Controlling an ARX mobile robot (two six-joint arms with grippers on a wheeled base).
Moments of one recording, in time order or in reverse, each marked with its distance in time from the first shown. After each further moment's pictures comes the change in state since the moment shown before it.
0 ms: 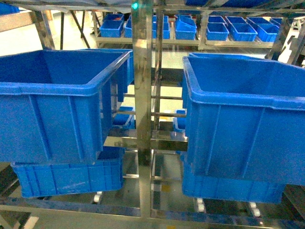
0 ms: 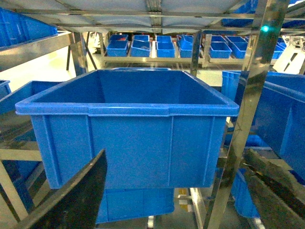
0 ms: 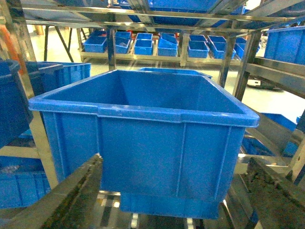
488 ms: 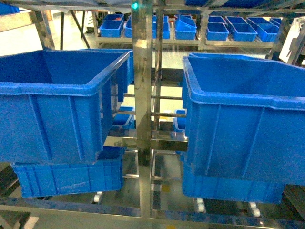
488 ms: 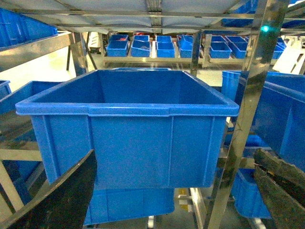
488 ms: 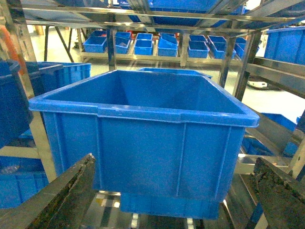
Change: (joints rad) left arm 0.000 0.000 0.000 0.000 0.000 0.001; right arm 0.000 0.000 0.000 0.000 0.000 0.001
